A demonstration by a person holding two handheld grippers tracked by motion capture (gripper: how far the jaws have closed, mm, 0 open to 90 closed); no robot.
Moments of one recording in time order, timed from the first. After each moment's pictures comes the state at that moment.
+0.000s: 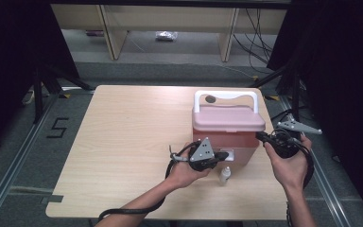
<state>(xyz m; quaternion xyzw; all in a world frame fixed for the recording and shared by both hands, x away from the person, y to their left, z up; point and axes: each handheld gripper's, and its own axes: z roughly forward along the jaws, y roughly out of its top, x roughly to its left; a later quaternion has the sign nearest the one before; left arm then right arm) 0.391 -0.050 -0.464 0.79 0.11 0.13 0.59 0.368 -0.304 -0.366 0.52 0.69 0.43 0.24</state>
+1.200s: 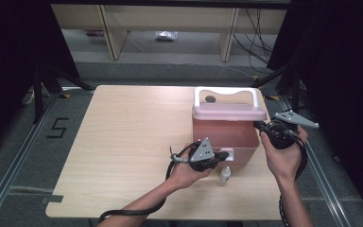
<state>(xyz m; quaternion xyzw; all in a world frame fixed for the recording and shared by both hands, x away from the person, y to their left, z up) 0.390 -0.051 -0.466 0.79 0.12 0.12 0.59 0.384 -0.291 -0.353 0.51 0.67 0.46 0.29</state>
